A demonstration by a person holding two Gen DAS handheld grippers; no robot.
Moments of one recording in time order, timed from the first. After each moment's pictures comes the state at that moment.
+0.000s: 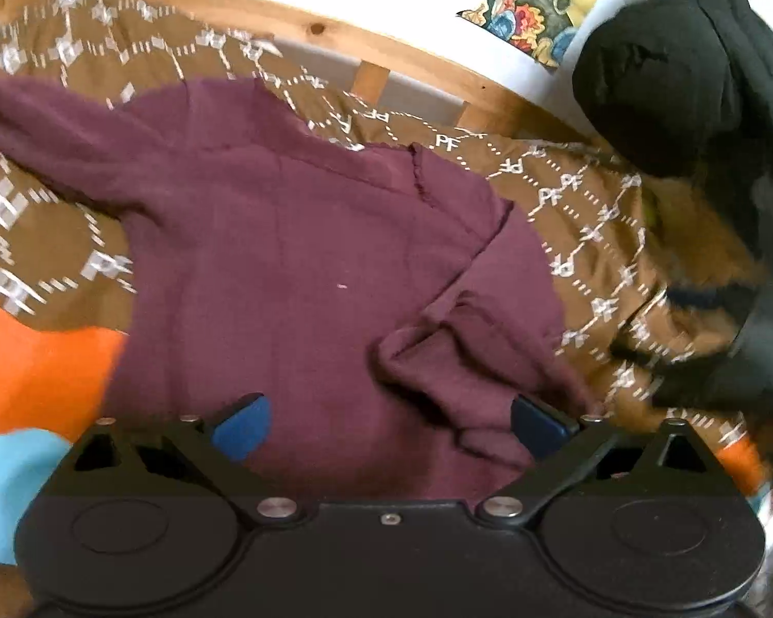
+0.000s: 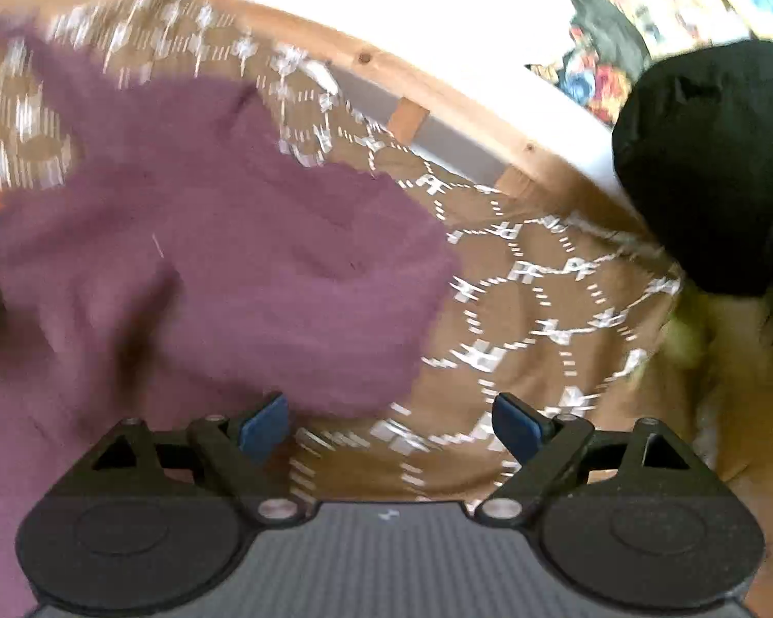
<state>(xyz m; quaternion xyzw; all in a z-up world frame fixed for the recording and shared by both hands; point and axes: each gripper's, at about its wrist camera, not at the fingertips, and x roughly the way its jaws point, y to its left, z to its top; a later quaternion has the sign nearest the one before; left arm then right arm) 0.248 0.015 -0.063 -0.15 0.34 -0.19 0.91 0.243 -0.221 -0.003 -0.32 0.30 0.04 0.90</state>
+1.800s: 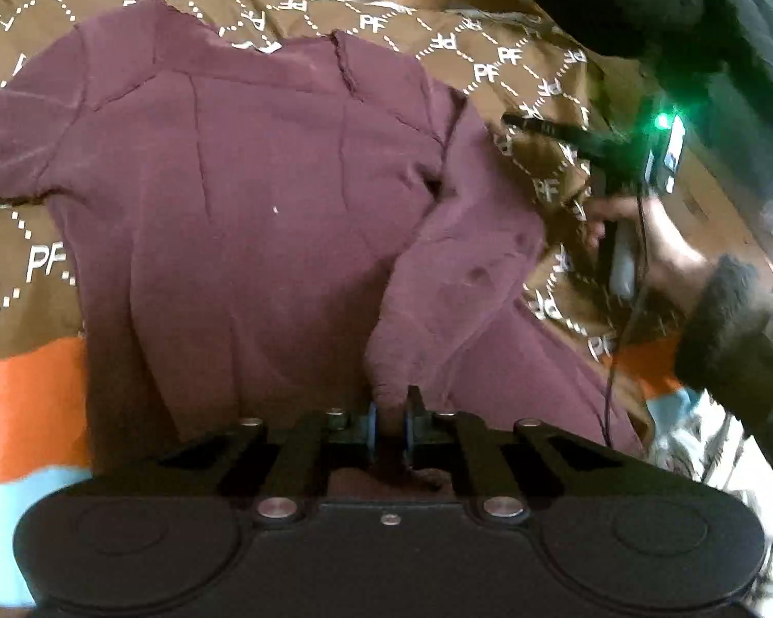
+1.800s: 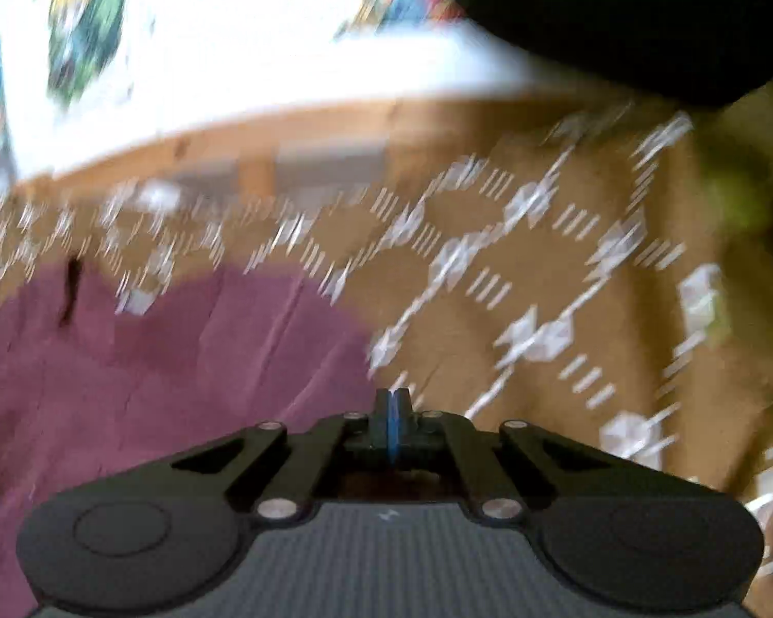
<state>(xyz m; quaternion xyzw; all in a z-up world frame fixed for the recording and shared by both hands) 0.276 0.017 -0.024 -0.07 0.49 -0.29 0.82 0.381 -0.332 -0.018 0.03 0.27 0.01 0.96</state>
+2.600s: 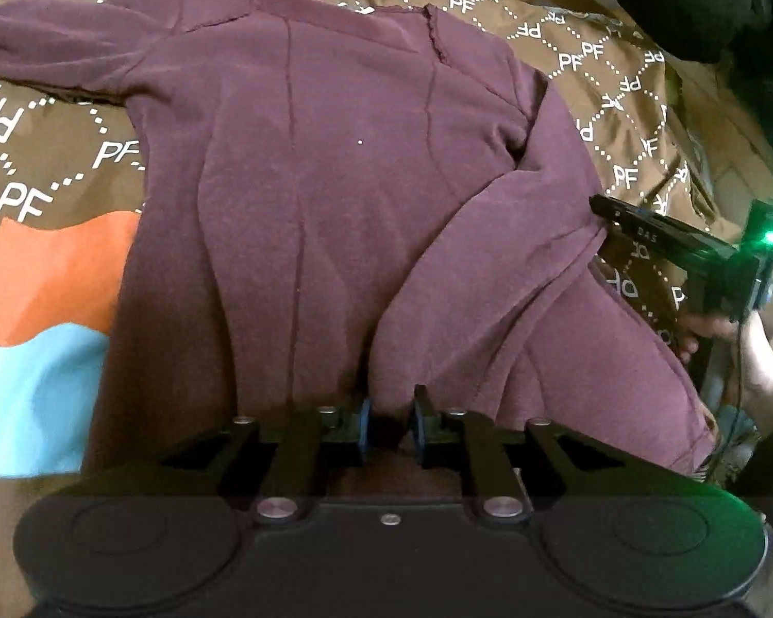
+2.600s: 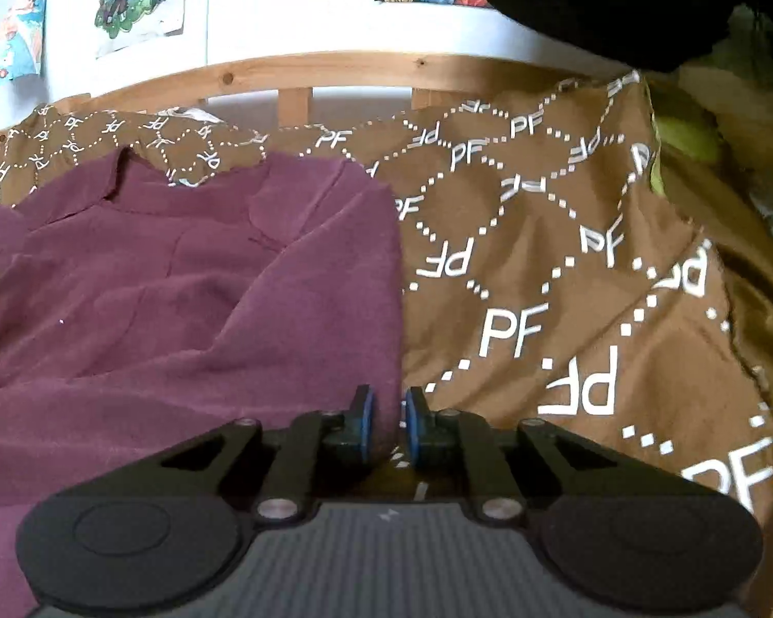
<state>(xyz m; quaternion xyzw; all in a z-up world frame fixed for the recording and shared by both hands) 0.248 0.018 -0.058 -0.09 0.49 -0.19 0.84 0.273 -0.302 -0.057 -0.01 0.32 0.04 0.95</state>
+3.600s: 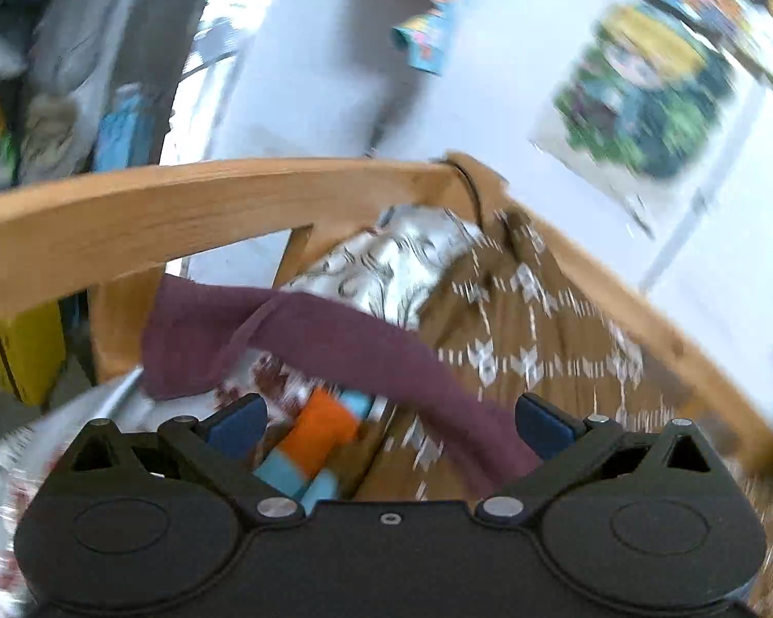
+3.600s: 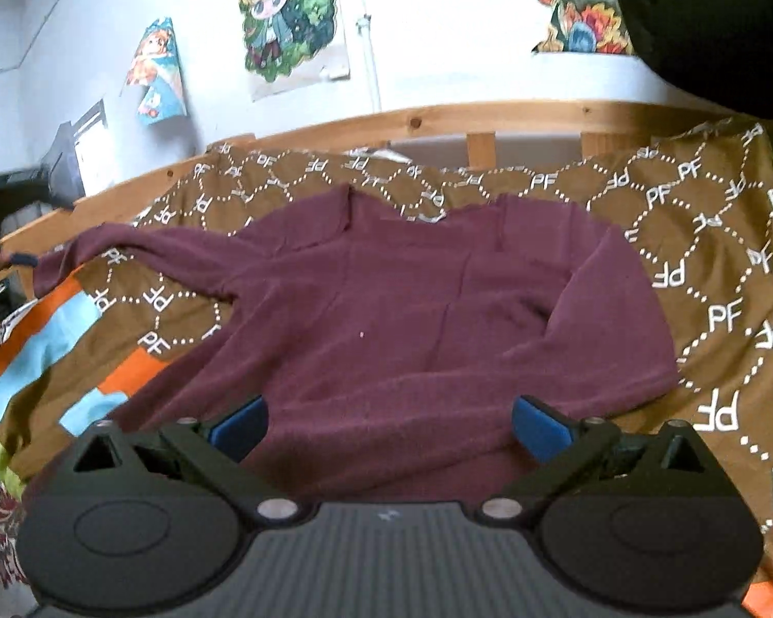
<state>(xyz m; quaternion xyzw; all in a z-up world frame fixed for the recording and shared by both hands) 0.292 0.294 0.060 -0.28 0.22 0.18 0.92 0.189 -0.188 -0.023 0.04 0.29 0.19 0.94</state>
